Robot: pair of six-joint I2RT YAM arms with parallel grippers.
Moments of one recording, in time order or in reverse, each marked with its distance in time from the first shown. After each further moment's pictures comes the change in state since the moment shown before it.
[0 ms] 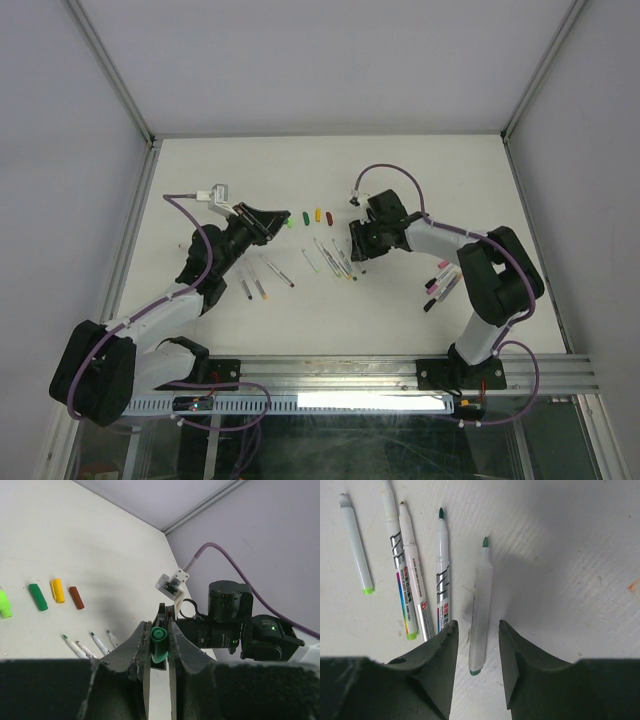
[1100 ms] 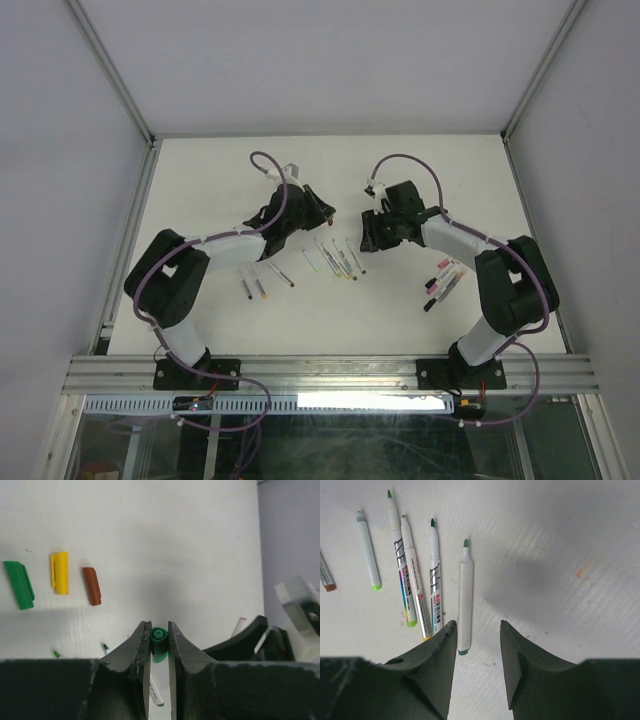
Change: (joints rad) left arm -0.203 0.585 0.488 -0.325 -0.207 -0.023; right arm -0.083 -0.087 0.000 -0.047 -0.053 -0.027
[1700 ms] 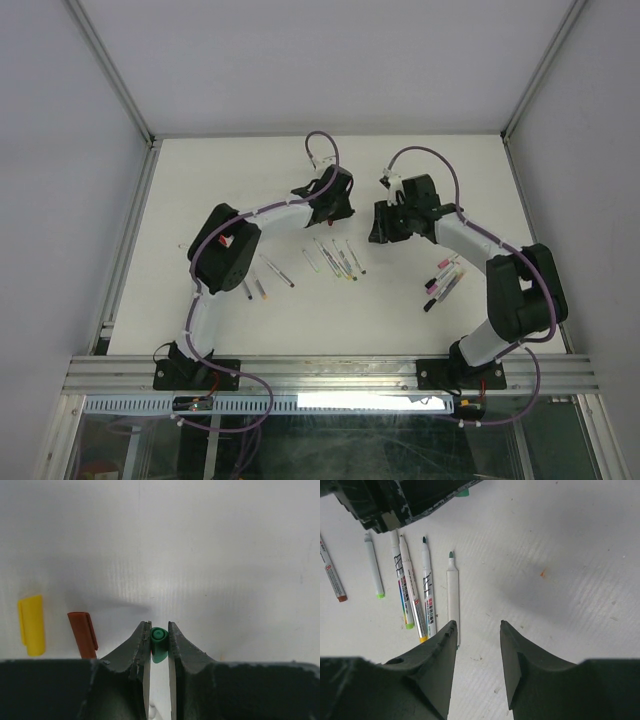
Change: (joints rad) left arm -0.065 0.479 0.678 -0.554 -0.115 0.126; right arm -0.095 -0.058 0.000 -0.002 -0.043 0.002
